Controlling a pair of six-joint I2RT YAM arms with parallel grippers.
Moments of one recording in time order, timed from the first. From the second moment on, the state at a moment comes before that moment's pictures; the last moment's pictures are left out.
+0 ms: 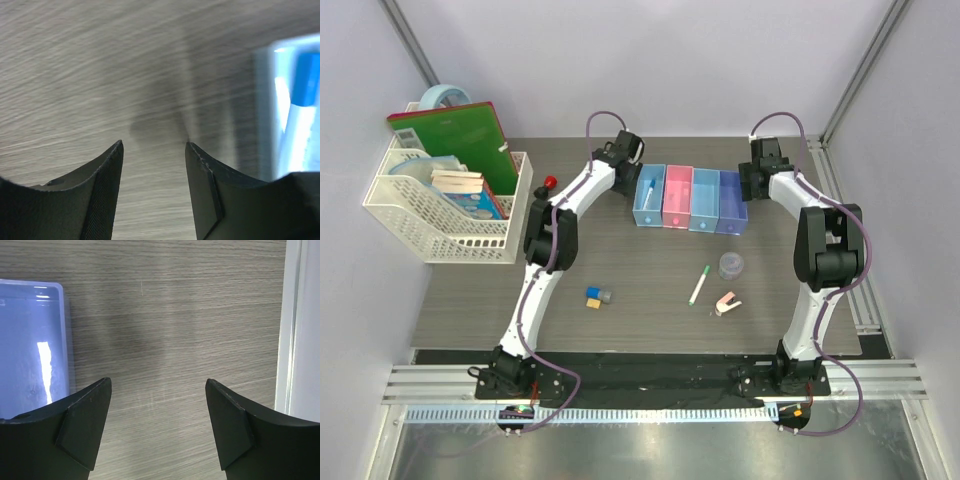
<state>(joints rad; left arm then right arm) -0.44 2.55 2.31 -0.75 -0.24 -0.02 0.08 1.96 1.45 -0.36 0.36 -0.07</state>
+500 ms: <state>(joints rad) -0.44 2.55 2.34 -0.81 -0.31 0.00 0.16 2.03 1.53 -0.32 0.37 -0.09</state>
